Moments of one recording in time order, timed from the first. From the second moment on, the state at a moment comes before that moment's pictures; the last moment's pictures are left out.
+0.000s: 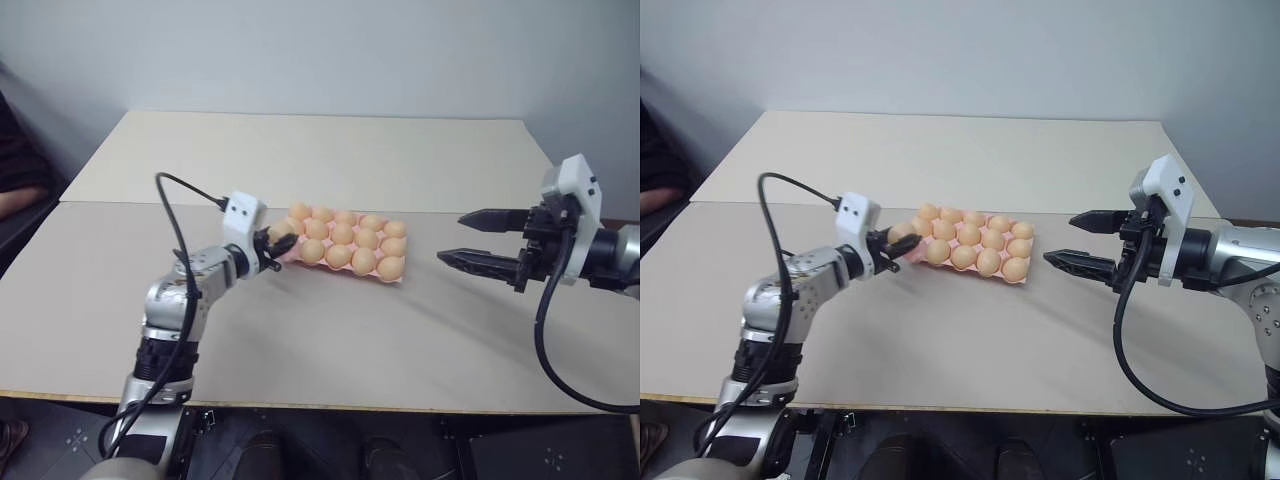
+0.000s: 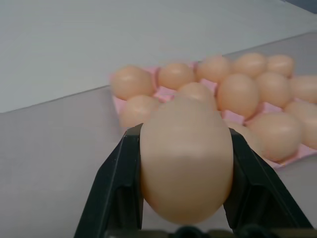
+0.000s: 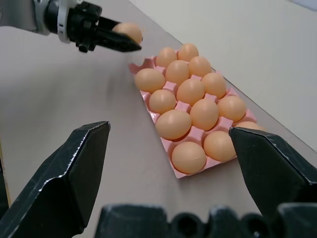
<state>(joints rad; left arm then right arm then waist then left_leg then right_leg) -0.58 0.32 0.01 -0.06 -0.32 0.83 -0.44 -0.42 -1.00 -0.30 -0.36 0.77 0.90 0.94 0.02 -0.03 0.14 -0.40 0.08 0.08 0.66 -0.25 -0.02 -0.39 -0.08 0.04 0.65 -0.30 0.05</state>
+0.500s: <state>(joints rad) -0.62 0.25 -0.02 -0.01 -0.25 0.84 -0.29 -0.37 -1.00 -0.34 -0.38 0.81 0.90 0.91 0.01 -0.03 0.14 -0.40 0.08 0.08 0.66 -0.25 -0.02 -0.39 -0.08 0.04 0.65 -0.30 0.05</state>
